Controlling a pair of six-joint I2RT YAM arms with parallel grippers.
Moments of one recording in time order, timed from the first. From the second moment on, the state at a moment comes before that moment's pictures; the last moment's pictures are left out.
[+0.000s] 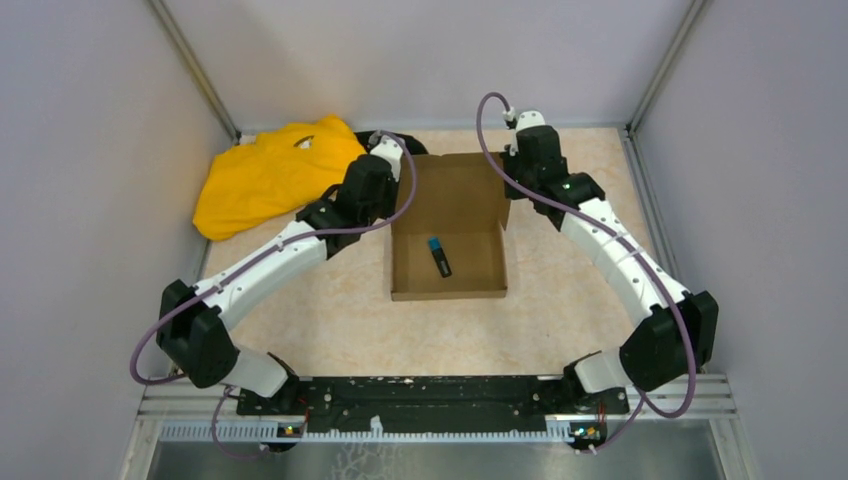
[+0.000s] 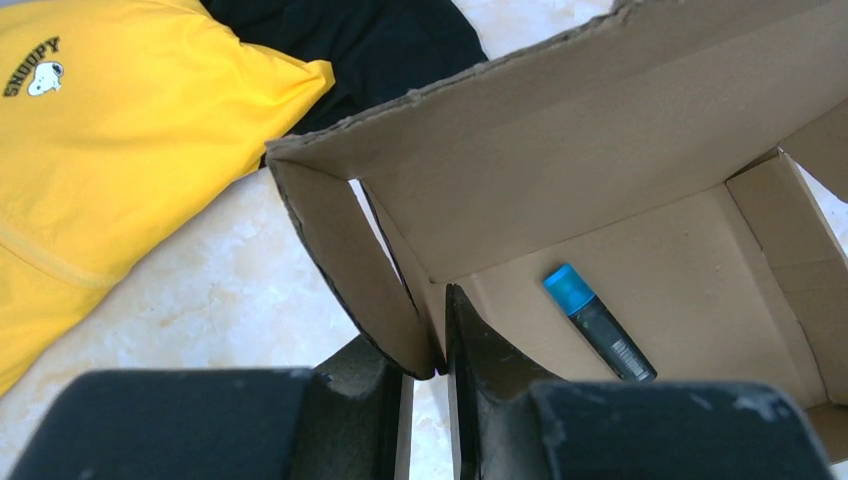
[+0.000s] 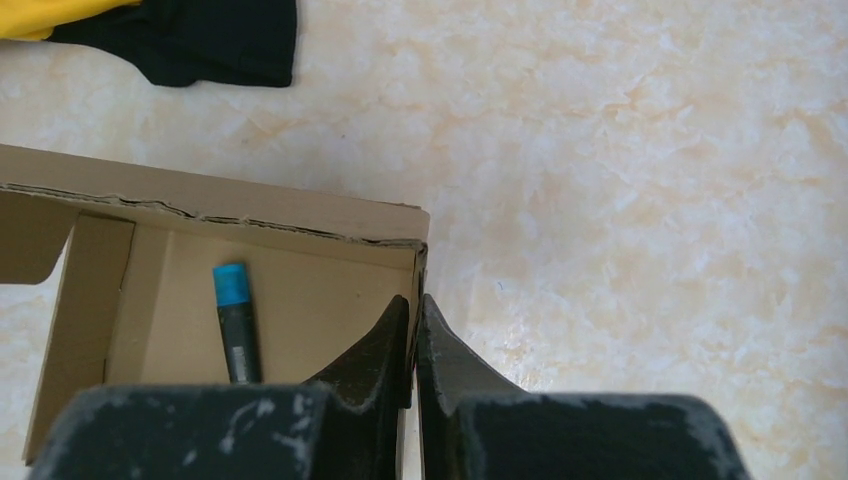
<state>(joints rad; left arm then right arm) -0.70 1.46 1.24 -0.29 -0.37 -0.13 0.42 1.41 1.35 -0.54 0.17 0.11</state>
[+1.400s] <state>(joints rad) -0.81 1.40 1.13 -0.24 -0.53 -0.23 0.52 1.25 1.14 -0.42 0.37 0.32</state>
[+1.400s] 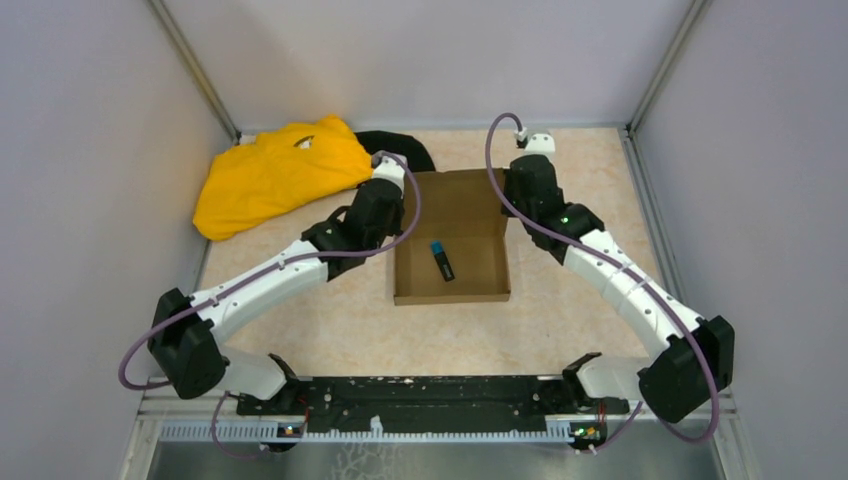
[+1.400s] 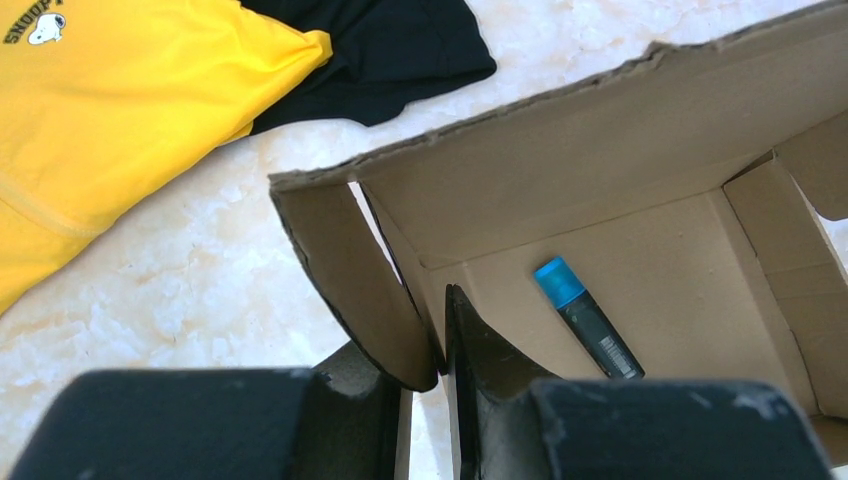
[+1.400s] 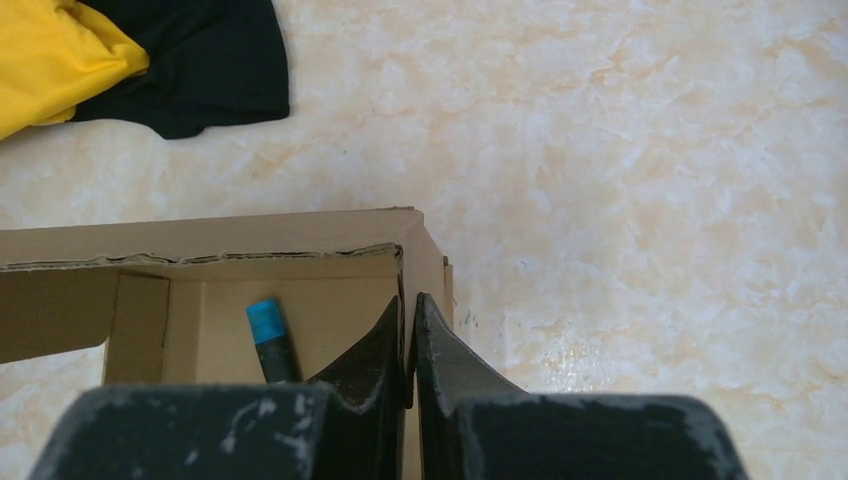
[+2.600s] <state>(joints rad) -0.96 1.20 0.78 -0.13 -0.66 -0.37 0.70 1.03 0.84 -0.32 0.53 0.42</state>
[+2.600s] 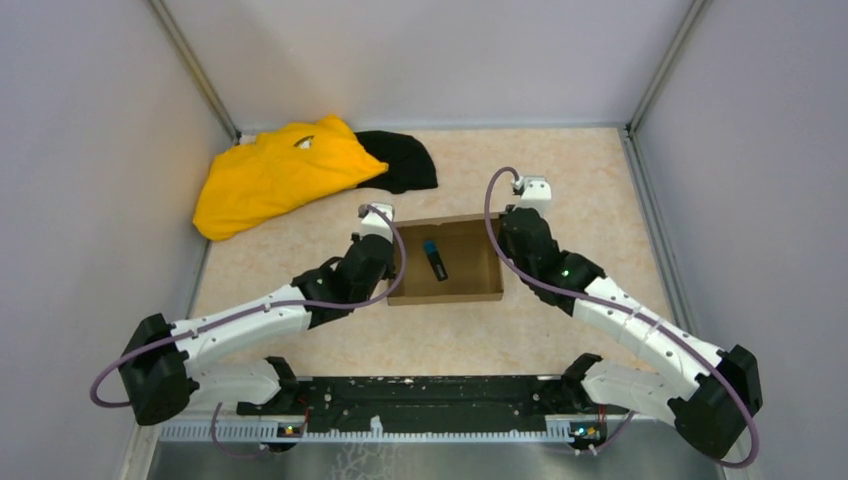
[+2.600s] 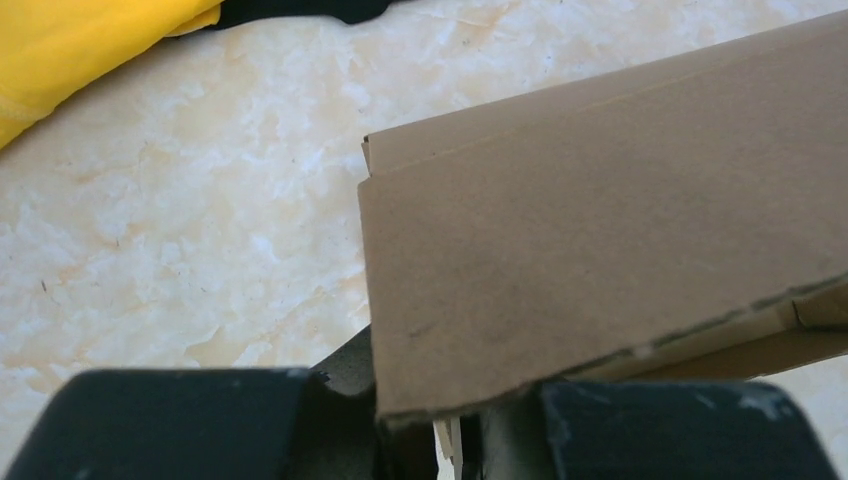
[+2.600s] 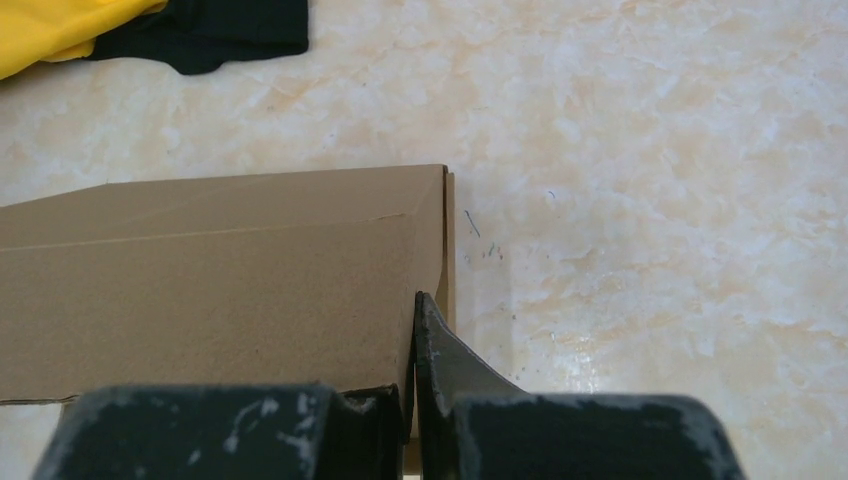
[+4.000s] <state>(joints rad) -1.01 0.81 0.39 -0.24 -0.61 -0.78 0.82 0.62 0.53 -0.49 0.53 0.51</state>
